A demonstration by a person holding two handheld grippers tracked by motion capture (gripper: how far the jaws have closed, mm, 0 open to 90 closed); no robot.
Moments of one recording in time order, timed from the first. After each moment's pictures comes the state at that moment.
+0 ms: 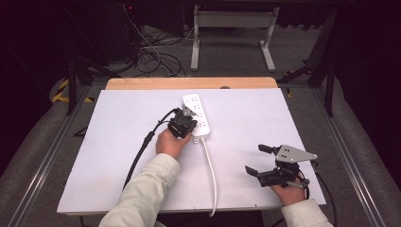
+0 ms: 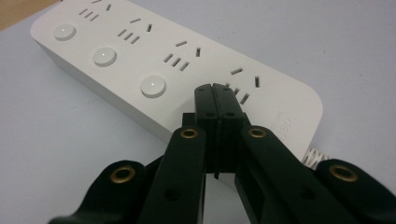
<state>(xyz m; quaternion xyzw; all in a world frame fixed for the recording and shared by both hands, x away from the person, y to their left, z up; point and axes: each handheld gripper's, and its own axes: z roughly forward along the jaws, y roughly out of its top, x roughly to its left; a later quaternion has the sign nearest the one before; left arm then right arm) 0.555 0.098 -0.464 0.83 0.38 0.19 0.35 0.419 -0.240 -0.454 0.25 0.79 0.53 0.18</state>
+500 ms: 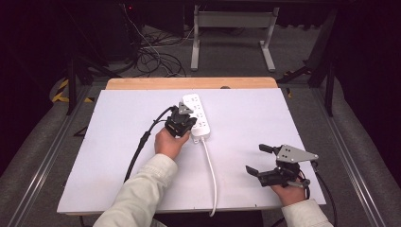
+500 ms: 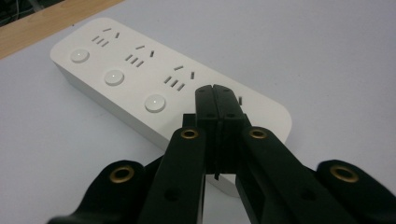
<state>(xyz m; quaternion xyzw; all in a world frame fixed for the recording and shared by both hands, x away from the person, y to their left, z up) 0.544 0.105 -0.443 0.82 0.37 0.19 0.39 0.419 -0.242 -0.453 0.25 0.79 0.53 0.18</state>
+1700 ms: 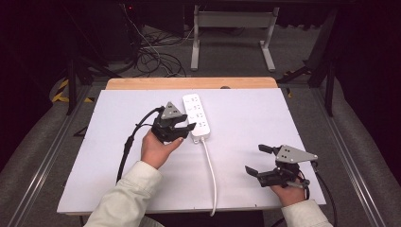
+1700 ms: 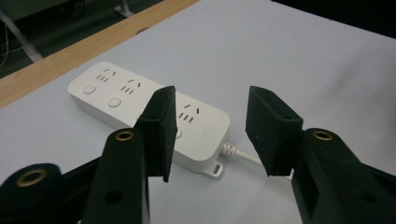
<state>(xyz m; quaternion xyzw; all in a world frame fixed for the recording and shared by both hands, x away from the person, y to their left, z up) 0.491 0.133 -0.393 0.81 0.32 0.20 0.44 0.418 -0.240 -0.453 0.25 0.79 0.53 0.18</state>
